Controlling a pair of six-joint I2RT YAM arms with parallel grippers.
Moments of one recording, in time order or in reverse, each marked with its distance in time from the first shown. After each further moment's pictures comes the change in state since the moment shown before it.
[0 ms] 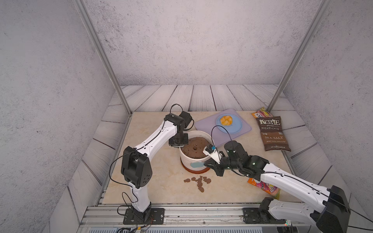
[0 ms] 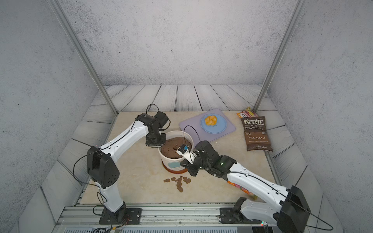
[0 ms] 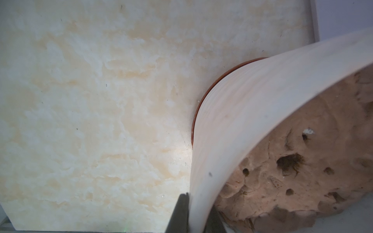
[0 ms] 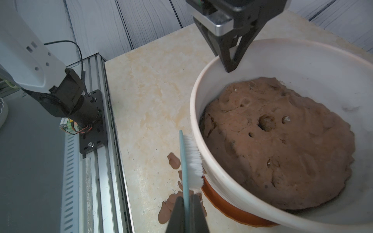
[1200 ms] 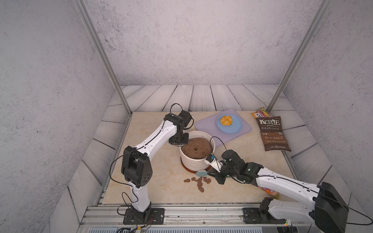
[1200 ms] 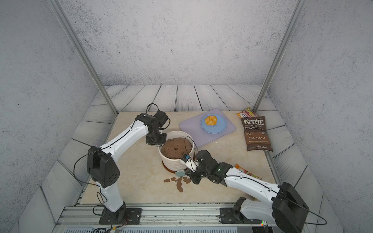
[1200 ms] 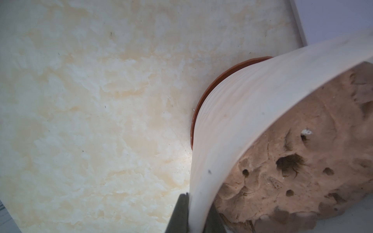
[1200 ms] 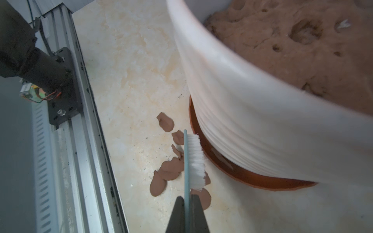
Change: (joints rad) left arm 0.006 0.005 0.002 0.039 0.006 0.145; right arm 0.022 0.000 -0.188 0.036 0.001 0.035
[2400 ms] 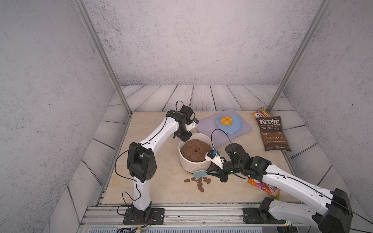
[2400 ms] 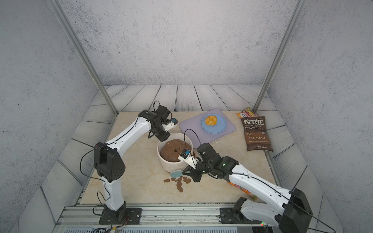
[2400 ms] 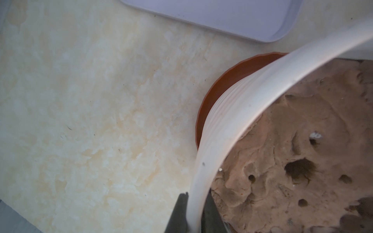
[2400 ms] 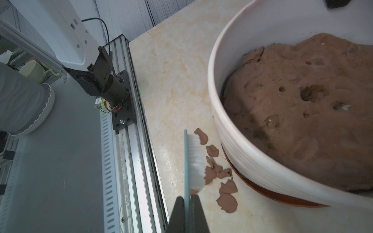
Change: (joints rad) left arm 0.031 0.100 0.122 0.099 0.042 0.777; right arm -0.032 -0.043 0.180 -0.190 -0.161 -0.007
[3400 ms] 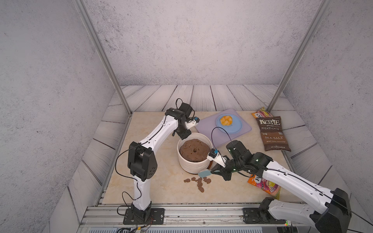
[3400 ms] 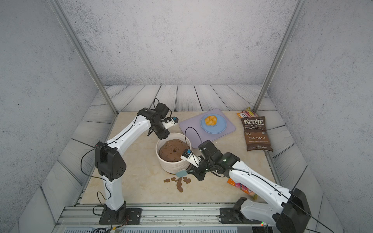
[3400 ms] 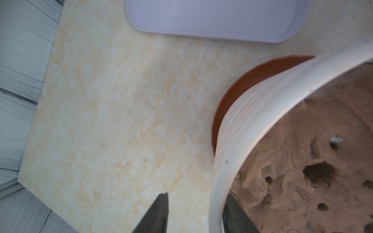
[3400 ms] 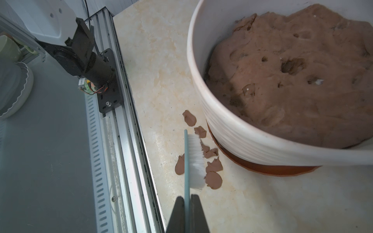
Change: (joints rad) left arm 0.008 0.020 0.082 0.000 -0.042 0.110; right arm -0.057 0.026 0.068 -0.180 0.026 -0.128
